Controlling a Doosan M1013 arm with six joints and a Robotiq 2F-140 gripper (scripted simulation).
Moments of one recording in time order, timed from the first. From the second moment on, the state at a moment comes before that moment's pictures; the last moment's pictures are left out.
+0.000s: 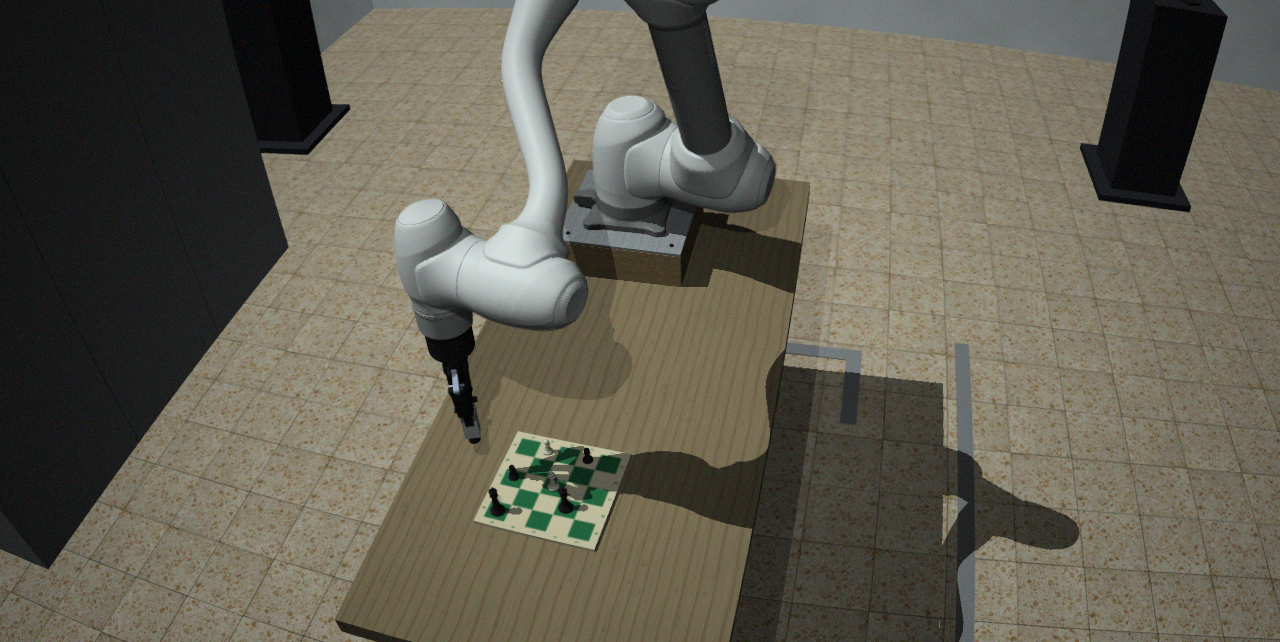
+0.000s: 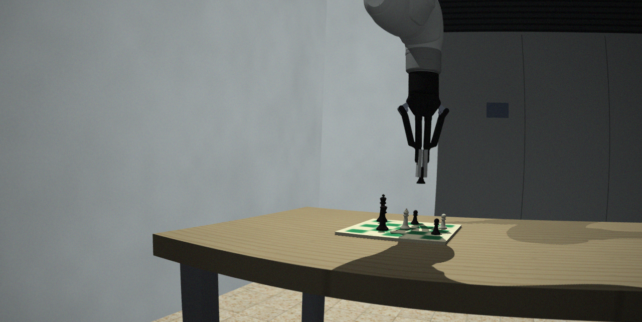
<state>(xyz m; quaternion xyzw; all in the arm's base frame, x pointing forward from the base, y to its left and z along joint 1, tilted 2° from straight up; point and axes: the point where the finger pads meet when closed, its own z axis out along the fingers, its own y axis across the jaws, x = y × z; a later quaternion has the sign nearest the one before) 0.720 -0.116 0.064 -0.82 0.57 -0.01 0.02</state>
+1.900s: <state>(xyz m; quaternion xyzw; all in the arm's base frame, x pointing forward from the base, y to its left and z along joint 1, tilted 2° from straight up) 0.769 0.016 -0.007 -0.68 0.73 0.00 0.01</state>
